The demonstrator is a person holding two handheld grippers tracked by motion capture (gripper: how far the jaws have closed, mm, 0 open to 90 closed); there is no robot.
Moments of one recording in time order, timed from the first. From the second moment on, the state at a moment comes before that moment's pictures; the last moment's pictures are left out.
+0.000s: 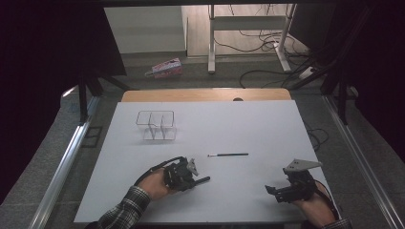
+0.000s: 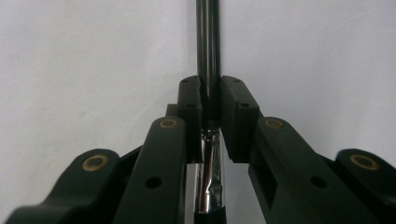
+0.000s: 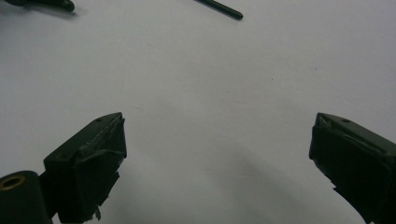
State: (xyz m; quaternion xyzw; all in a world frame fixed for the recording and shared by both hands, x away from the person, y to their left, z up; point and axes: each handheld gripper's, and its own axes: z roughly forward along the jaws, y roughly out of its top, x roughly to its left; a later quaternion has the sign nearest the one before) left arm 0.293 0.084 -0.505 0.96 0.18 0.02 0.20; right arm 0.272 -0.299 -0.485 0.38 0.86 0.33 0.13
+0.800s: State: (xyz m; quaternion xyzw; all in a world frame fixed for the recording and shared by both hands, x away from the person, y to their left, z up) left arm 0.269 0.103 -0.470 0.92 0.20 0.05 0.33; right arm 0.272 -0.299 -0.484 0.38 0.86 0.33 0.12
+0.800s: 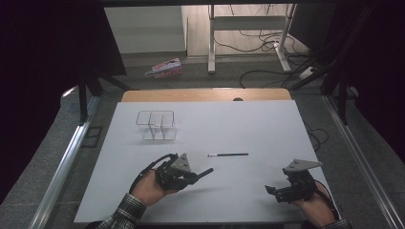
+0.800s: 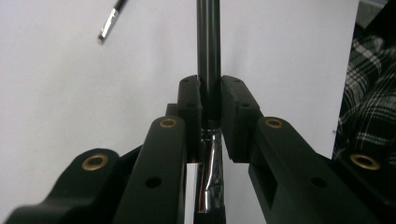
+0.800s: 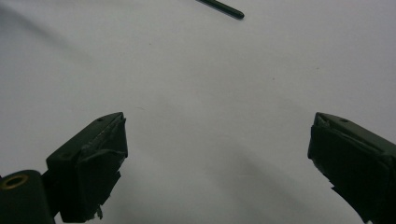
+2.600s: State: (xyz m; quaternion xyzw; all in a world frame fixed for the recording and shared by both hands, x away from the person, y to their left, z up) left arm 0.243 0.116 -0.479 0.88 0.24 0.06 0.40; right arm 0.271 -0.245 -0.461 0.28 0.88 0.36 0.09
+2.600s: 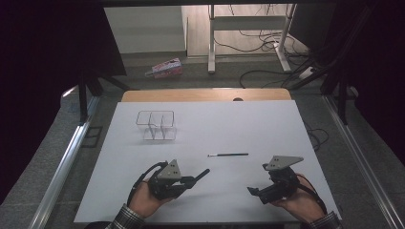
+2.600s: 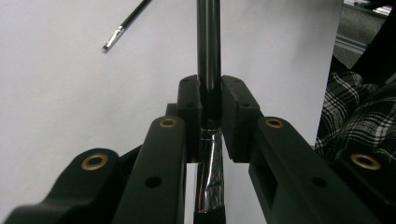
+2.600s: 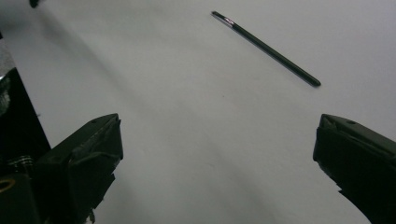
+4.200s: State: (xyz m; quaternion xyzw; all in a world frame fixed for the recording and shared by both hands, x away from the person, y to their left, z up) left arm 0.249 0.059 -0.475 0.95 0.10 0.01 0.29; right arm 0.263 -0.161 -0.461 0.07 0.95 0.31 0.05
